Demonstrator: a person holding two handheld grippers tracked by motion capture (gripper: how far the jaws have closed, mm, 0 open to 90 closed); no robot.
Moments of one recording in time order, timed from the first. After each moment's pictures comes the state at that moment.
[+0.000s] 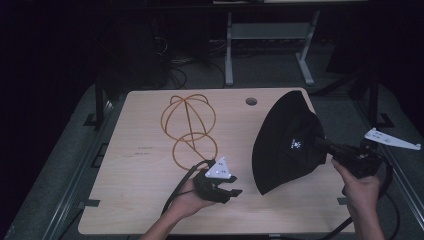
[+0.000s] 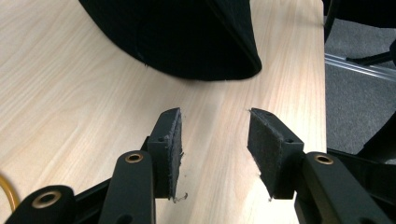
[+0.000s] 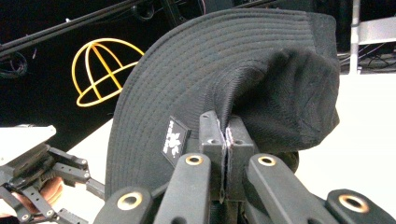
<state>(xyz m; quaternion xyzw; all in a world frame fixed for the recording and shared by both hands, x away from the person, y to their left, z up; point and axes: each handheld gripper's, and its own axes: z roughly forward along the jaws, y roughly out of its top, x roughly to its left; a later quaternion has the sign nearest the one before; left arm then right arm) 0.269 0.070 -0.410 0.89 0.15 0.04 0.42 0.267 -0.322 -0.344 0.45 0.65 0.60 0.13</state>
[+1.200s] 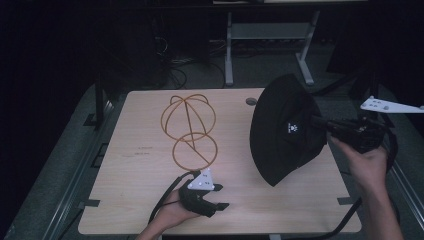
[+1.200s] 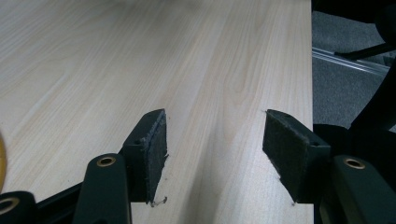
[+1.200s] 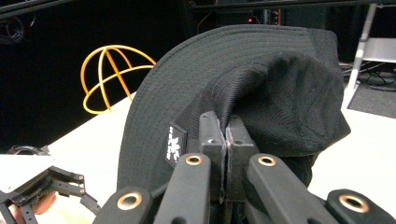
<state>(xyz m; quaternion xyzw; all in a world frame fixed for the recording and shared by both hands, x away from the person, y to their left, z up) 0.254 0.107 -0.432 0.89 0.14 0.03 0.42 0.292 -0.301 -0.272 0.40 0.71 0.56 0.15</state>
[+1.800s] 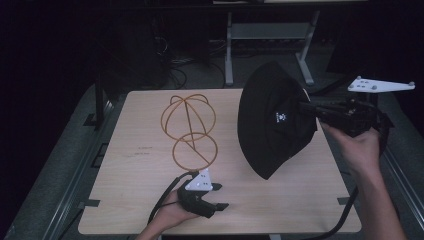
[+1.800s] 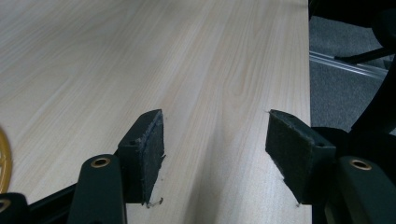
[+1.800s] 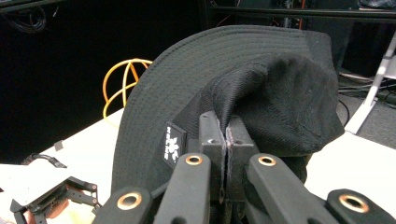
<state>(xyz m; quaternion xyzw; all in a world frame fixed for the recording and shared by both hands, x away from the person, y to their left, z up) 0.252 0.109 -0.432 0.89 0.15 0.03 0.44 0.309 -0.271 -0.235 0.36 0.73 0.56 0.15</state>
